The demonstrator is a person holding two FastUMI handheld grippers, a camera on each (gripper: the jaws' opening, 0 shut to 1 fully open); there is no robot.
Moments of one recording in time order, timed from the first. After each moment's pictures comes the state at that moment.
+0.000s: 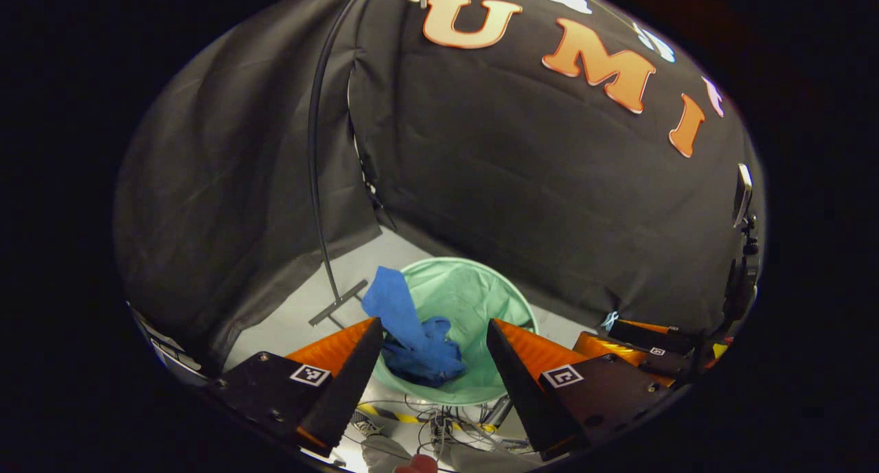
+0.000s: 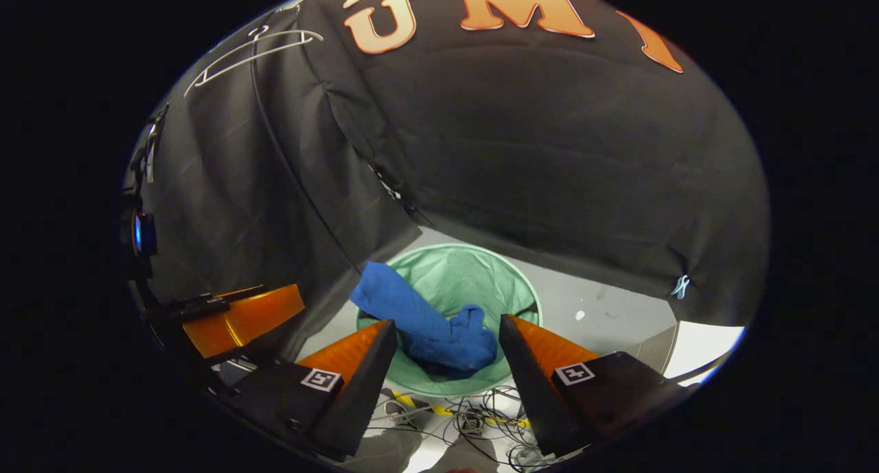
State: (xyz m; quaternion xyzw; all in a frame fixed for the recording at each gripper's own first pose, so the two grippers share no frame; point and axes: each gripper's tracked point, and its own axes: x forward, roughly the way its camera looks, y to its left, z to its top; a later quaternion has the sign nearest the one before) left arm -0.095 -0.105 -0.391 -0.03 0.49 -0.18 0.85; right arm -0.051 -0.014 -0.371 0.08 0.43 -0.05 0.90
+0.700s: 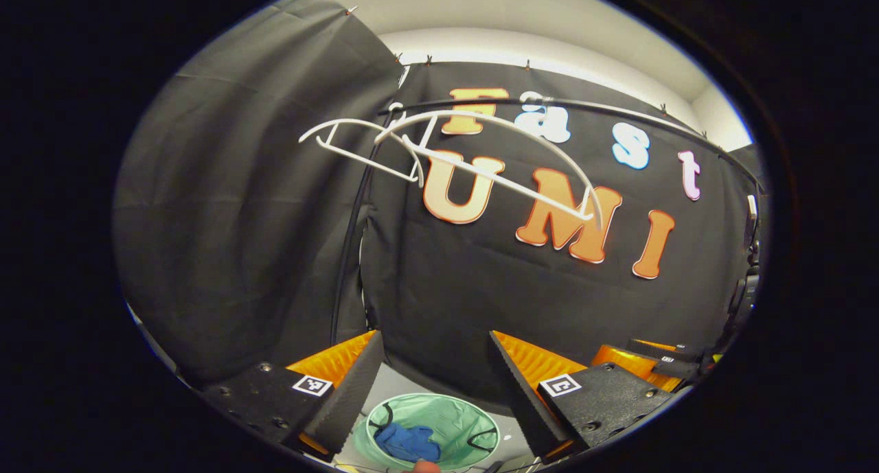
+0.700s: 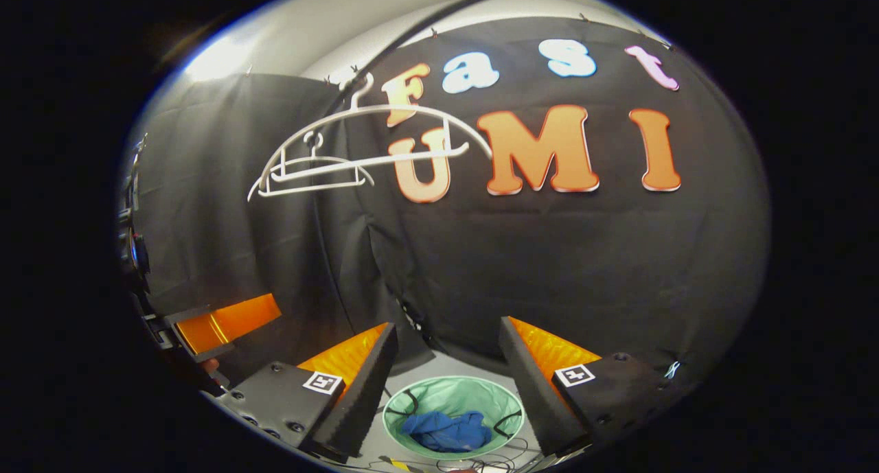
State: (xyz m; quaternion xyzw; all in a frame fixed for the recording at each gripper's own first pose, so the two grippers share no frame) left arm -0.044 -0.086 -0.123 -0.09 0.20 -0.15 0.96; right arm -0.051 -0.020 -0.099 0.04 0.16 -0.02 0.99
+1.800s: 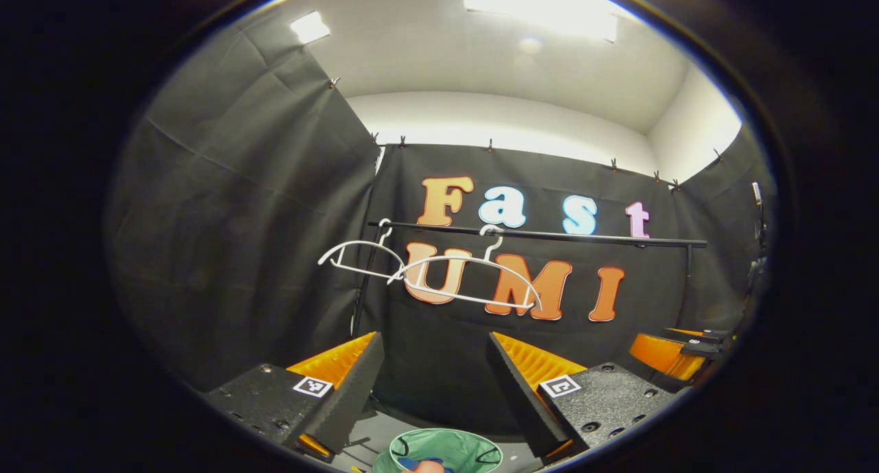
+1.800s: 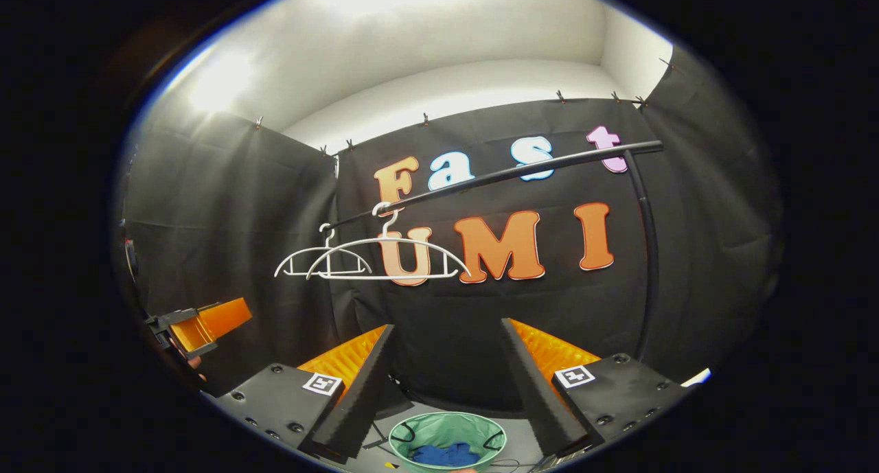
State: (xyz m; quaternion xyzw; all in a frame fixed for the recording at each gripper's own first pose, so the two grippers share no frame) left arm -0.122 -0.019 0.042 -0.11 0.06 -0.19 0.97; right arm -0.203 0.045 0.069 -0.01 0.01 -0.10 1.00
